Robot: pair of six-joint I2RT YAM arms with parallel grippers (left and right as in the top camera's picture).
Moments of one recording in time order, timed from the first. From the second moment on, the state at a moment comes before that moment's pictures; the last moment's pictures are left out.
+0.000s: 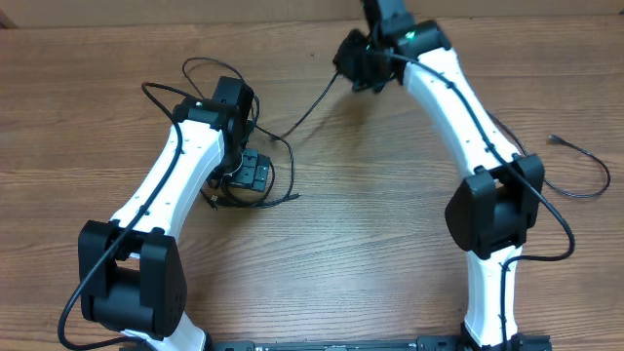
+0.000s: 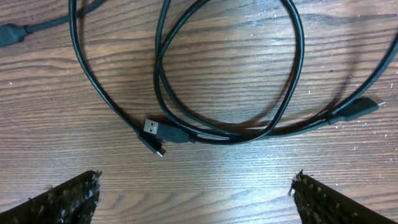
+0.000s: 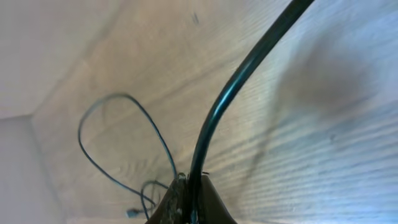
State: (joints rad) left arm -0.23 1.79 1.39 -1.13 -0.10 -0.10; right arm 0.33 2.23 2.20 -0.95 -0.23 0.90
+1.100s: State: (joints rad) left arm -0.23 1.79 1.39 -1.12 -0.08 -0.15; right arm -0.15 2.21 2.49 -1.26 0.09 0.61
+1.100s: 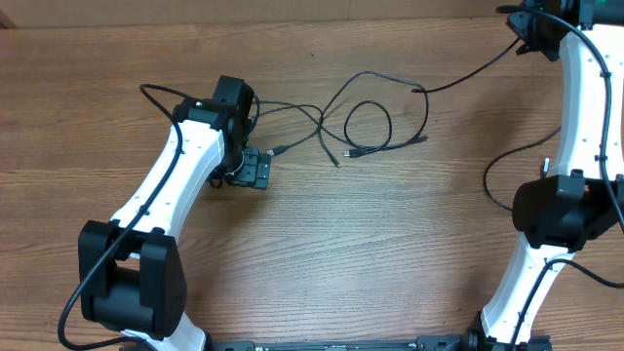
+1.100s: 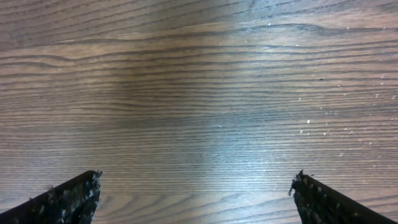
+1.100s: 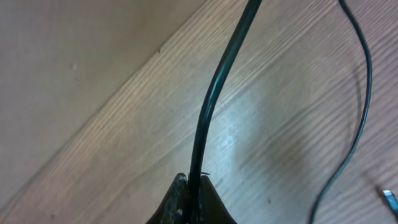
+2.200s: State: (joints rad) left arm -0.23 1.79 1.39 -1.10 -0.06 -0.16; right arm -0.15 2.00 2.50 -1.27 0.21 0.51
